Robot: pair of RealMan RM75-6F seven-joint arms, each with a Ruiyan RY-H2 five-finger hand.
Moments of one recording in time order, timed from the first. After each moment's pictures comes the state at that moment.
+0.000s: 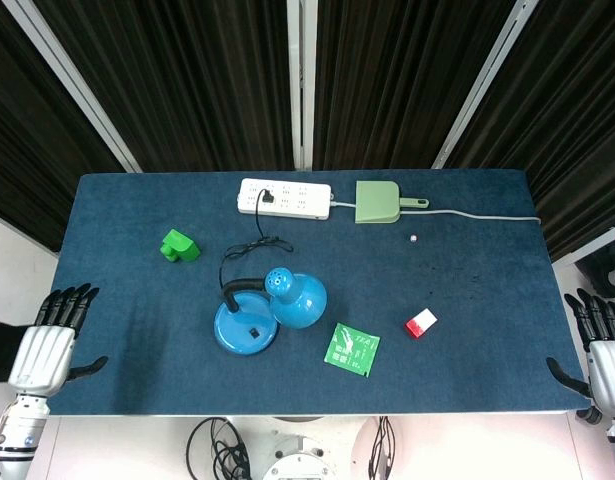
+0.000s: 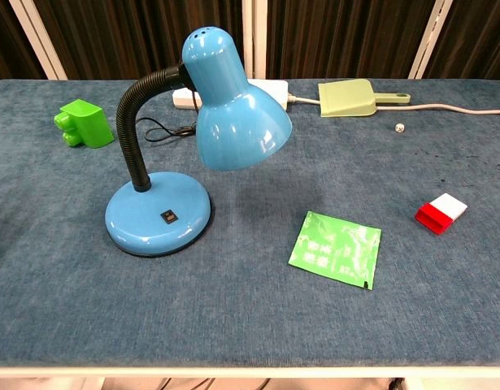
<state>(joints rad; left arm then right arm) -0.13 -1.15 -0.02 -1.71 1.53 1.46 0.14 -0.01 -1.00 0.04 -1.72 -1.51 1.52 -0.01</state>
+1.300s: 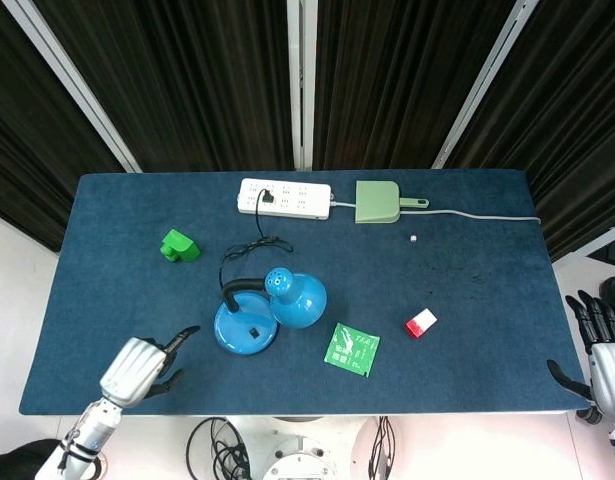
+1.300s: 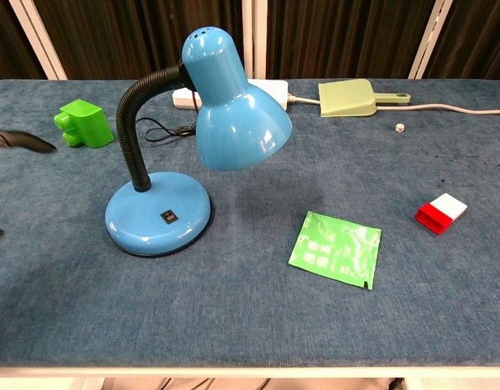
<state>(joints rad) -0.25 -1.34 0.07 -1.62 1.78 1.30 0.08 -0.02 -0.99 0.03 -1.73 -1.52 1.54 0.02</state>
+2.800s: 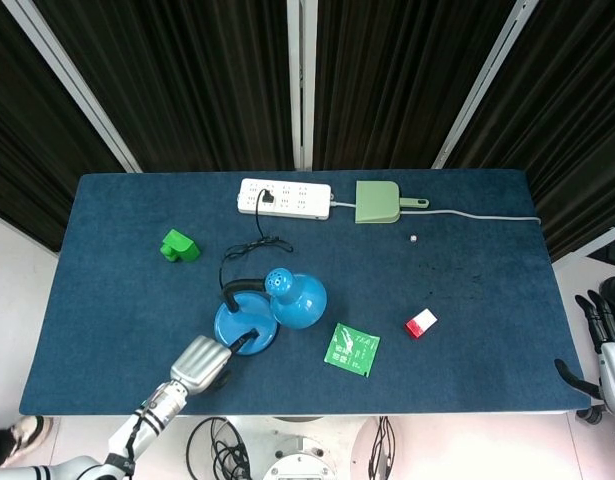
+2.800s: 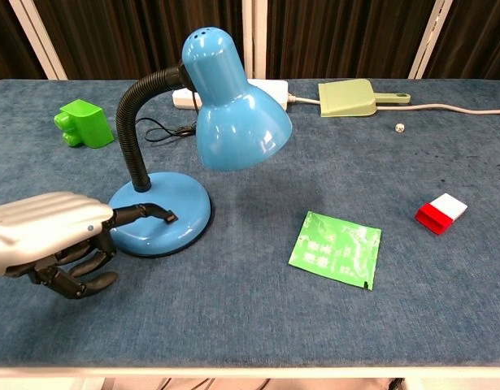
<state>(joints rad) -0.47 -1.51 0.03 -1.71 1.36 0.95 0.45 -0.02 -0.99 0.04 -1.69 -1.50 1.52 0.06</state>
